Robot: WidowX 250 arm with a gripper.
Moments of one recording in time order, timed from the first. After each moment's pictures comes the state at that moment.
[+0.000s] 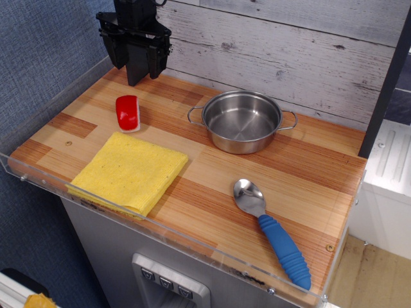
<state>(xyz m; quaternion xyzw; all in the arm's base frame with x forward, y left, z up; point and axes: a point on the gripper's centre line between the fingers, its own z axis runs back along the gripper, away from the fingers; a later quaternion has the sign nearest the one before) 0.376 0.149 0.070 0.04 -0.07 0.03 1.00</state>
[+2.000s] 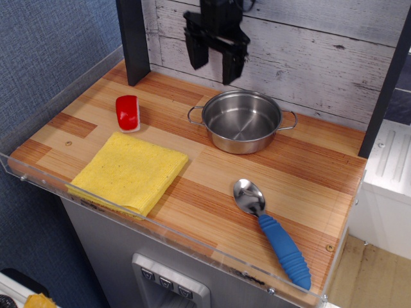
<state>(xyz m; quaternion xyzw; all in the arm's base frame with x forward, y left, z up) 0.419 0.053 0.059 0.02 -0.05 -0.14 0.99</state>
